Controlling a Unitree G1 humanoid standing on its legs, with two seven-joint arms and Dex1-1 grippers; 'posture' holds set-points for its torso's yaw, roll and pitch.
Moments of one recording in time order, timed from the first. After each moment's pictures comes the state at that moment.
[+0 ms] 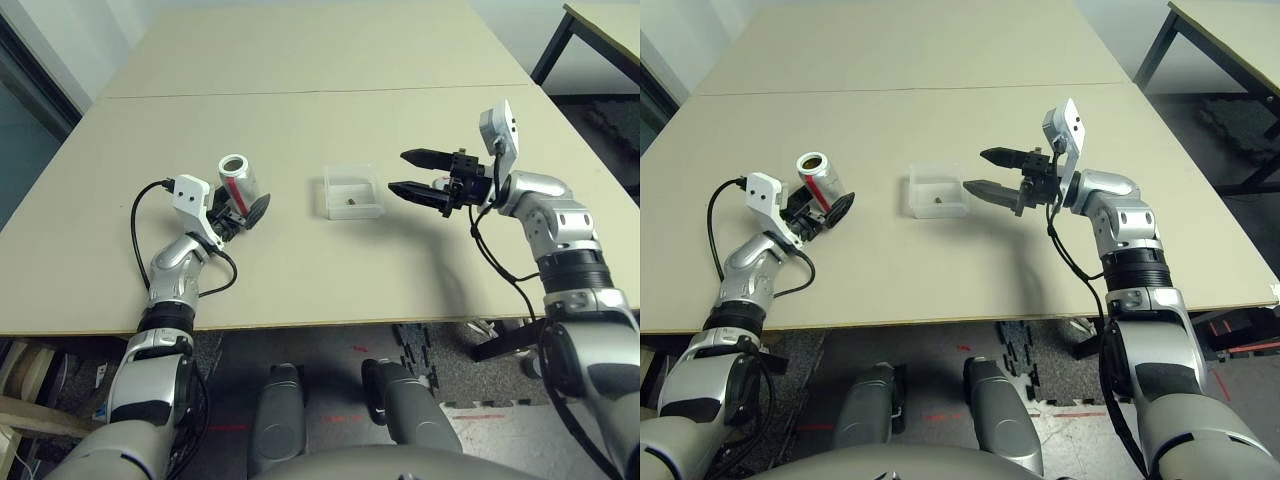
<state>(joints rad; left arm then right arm) -0.48 0.38 0.23 0.73 -0.27 -0.21 -0.76 -0.73 -0.43 -0.05 0.47 0.37 0.26 1.22</state>
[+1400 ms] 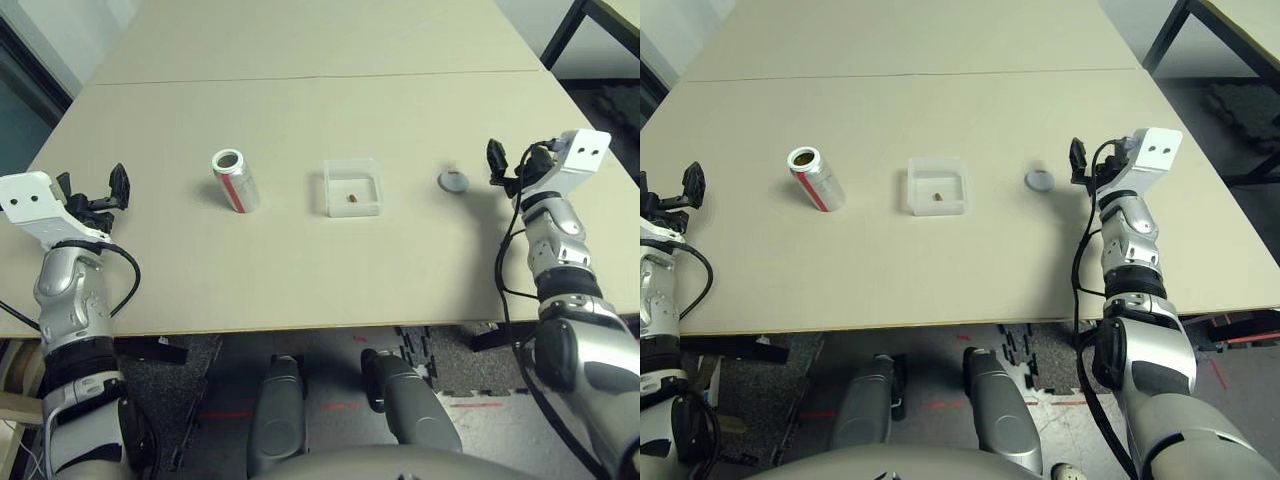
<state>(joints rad) -0.38 0.57 0.53 0.57 -0.31 -0.17 -0.25 -0.75 -0.40 -0.36 0.98 0.24 -0.26 0.18</state>
